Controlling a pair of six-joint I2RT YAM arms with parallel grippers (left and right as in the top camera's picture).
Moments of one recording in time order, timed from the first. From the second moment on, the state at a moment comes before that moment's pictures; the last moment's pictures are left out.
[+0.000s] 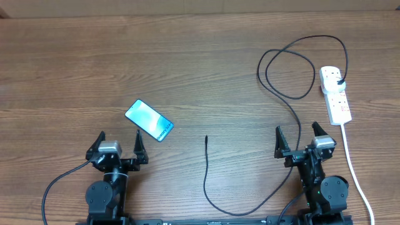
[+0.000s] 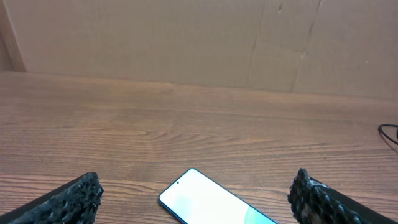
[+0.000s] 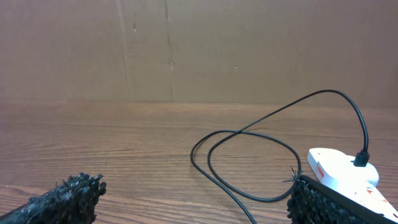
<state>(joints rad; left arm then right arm) -0.01 0.01 0.01 -0.08 -0.01 -0.10 0.12 0.01 0.02 -0.03 -0.02 0.03</state>
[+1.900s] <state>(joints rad) -0.01 0.01 0.01 -0.08 -0.01 -0.10 0.12 0.01 0.02 -0.03 -0.02 0.03</state>
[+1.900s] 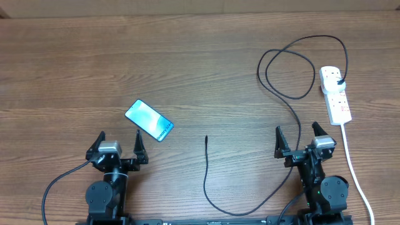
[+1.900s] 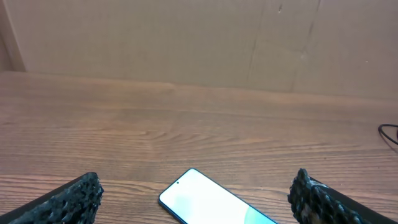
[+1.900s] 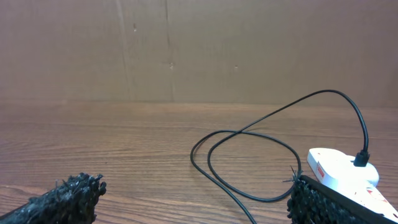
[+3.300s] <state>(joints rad) -0.01 0.07 0.31 -0.15 -0.01 -0.08 0.12 0.01 0.02 -0.03 -0.02 0.03</state>
